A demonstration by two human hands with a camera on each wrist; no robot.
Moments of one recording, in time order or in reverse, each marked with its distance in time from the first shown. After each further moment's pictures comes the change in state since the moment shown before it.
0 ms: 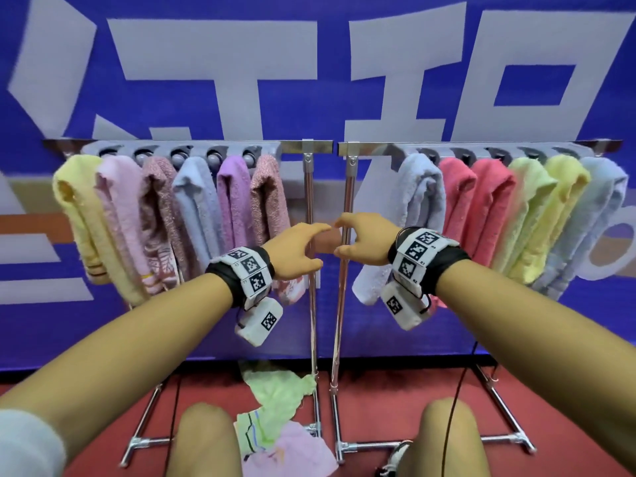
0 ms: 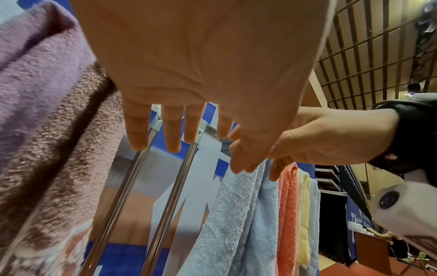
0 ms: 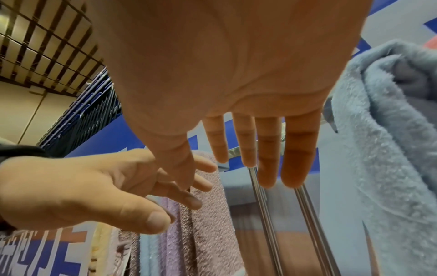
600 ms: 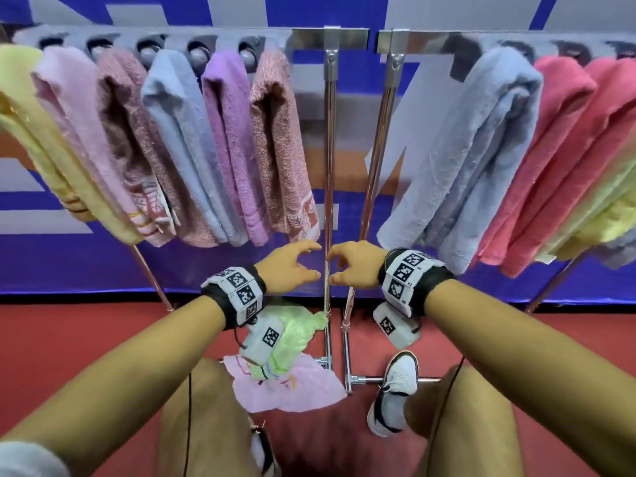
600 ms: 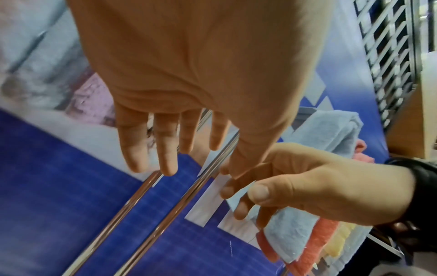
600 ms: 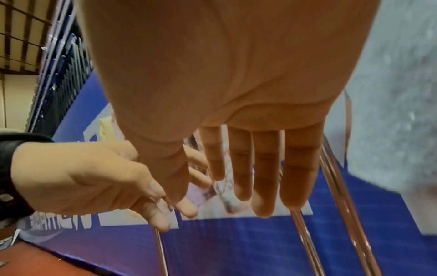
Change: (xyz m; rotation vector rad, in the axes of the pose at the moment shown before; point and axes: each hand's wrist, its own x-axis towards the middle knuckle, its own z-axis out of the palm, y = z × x) left_hand -0.024 -0.088 0.126 -0.501 -0.173 -0.379; right_hand 0.035 0.010 0.159 0.142 -0.427 0.020
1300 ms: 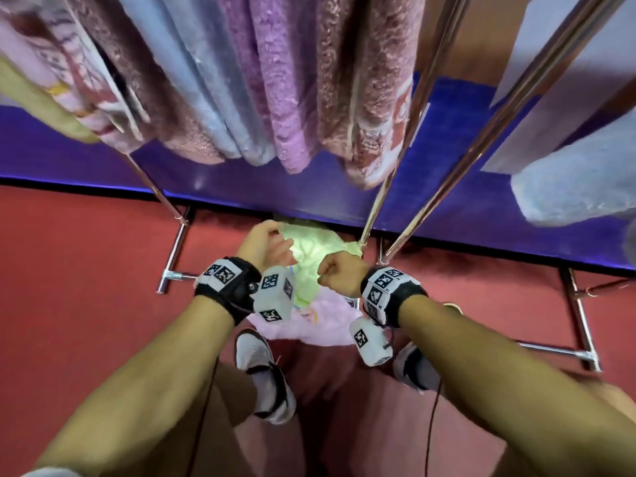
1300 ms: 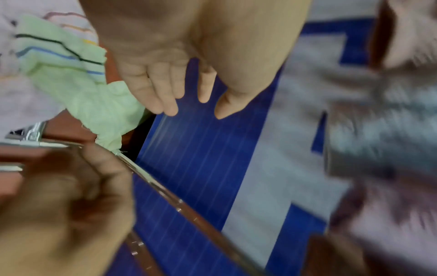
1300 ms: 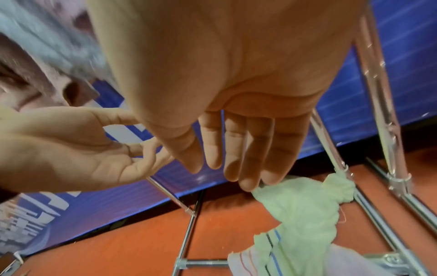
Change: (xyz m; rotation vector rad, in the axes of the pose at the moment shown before) left_hand 0.071 -0.201 0.040 -1.285 0.400 -0.847; right_hand 0.191 0.016 0.231 0.414 -0.309 0.200
